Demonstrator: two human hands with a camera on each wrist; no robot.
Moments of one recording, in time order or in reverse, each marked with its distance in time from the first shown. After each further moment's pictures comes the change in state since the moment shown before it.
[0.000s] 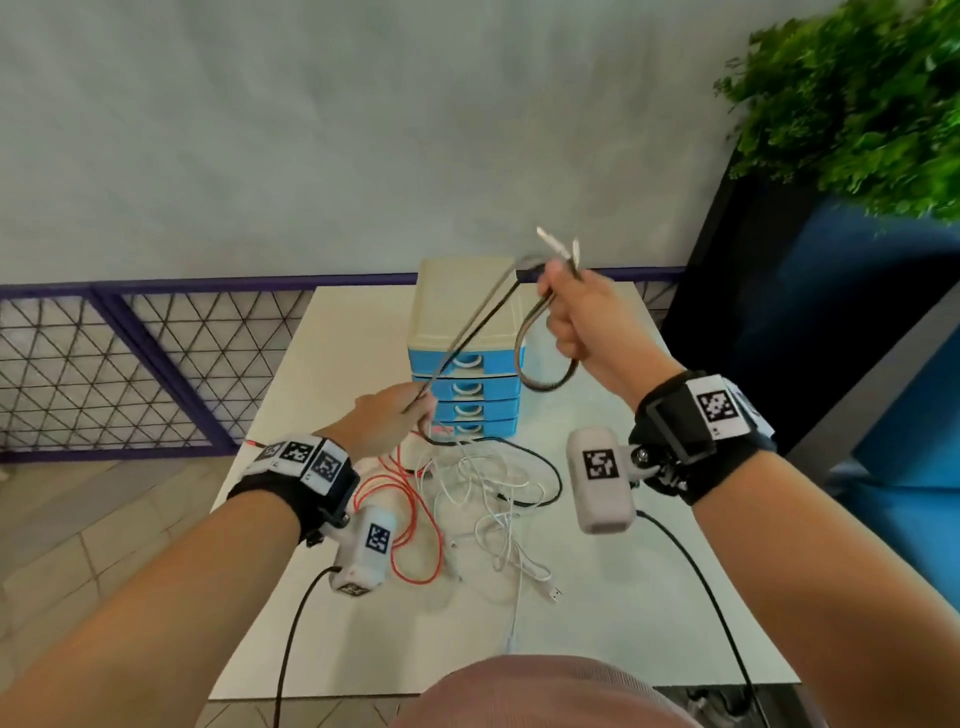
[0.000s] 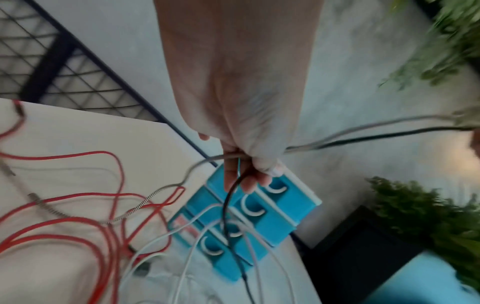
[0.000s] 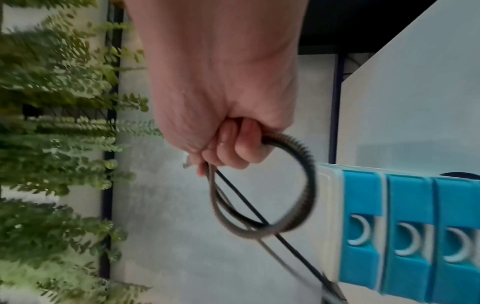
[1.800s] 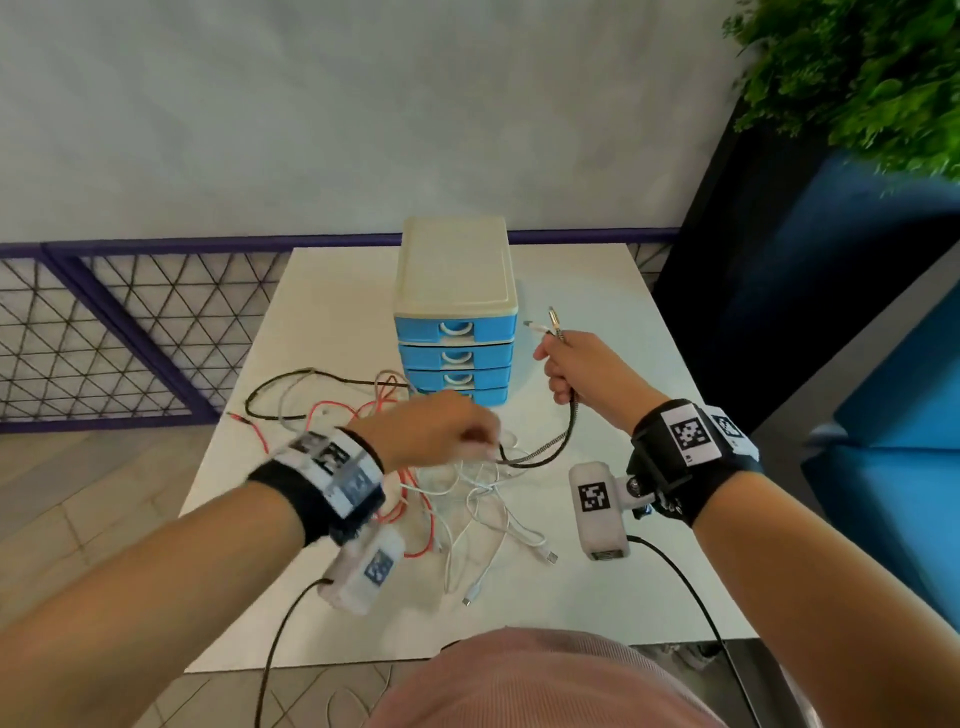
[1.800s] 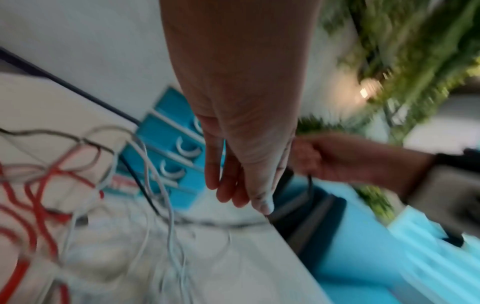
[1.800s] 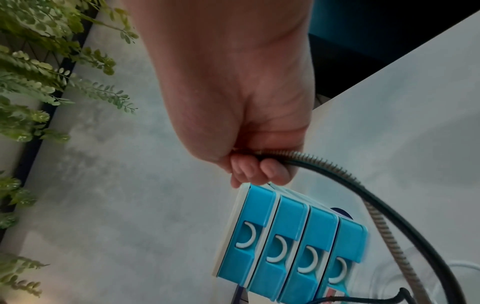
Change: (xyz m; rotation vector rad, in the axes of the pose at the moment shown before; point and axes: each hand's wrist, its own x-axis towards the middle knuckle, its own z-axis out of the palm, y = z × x) left_hand -0.011 0.050 0.034 0.325 -0.308 0.418; right_hand -0.007 0.070 -0.016 -0.381 0.013 0.363
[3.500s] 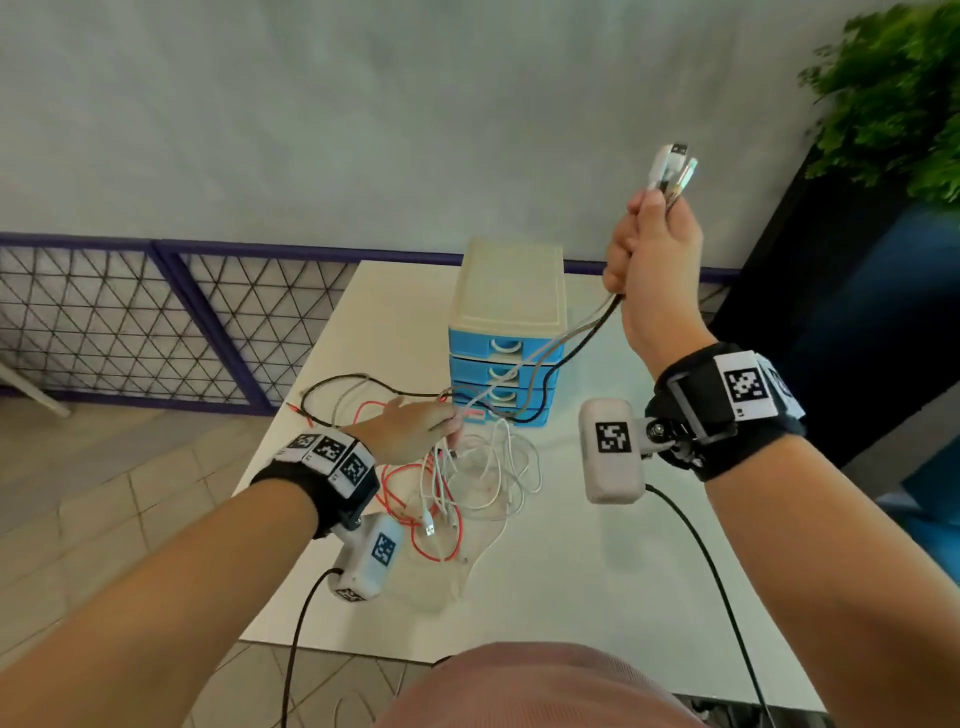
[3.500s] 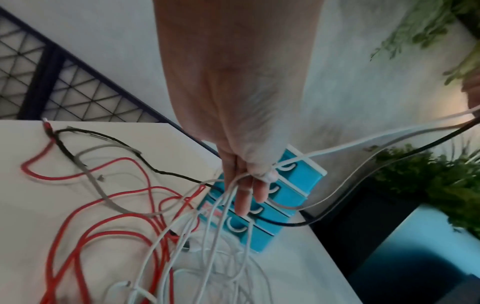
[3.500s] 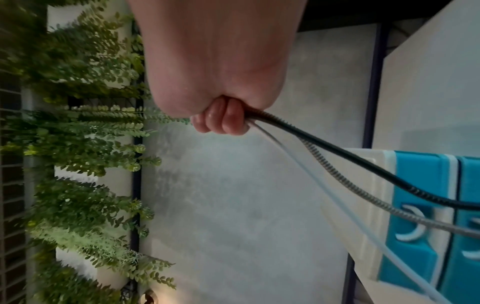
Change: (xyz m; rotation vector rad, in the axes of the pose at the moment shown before) left_hand -0.046 -0.045 0.005 -0.138 0.096 -0.410; right_hand -0.010 -0.101 0.000 0.622 0.239 -0.608
